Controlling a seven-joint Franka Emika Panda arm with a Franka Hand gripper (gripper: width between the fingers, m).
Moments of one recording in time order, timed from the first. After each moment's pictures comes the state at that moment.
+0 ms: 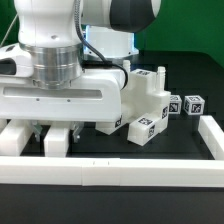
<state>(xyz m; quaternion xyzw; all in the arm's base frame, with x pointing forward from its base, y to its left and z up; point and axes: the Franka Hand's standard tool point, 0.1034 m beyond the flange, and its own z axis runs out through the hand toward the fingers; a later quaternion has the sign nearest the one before) 0.570 -0.109 0.004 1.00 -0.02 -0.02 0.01</state>
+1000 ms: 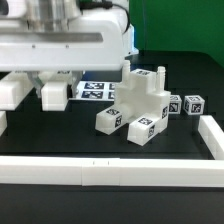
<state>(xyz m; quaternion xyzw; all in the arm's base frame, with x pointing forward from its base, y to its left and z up) 0.575 -0.103 0.097 1.00 -0.02 0.00 -0.02</state>
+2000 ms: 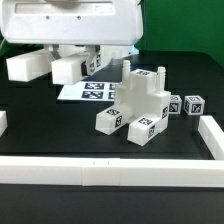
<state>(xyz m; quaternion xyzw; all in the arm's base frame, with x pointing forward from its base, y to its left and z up) 0.568 -0.079 0.121 0.98 -0.20 0.01 -0.04</state>
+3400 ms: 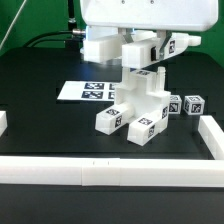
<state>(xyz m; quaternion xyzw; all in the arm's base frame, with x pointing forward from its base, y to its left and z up) 0.558 0.026 0.140 0.95 -0.31 -0.01 -0.04</state>
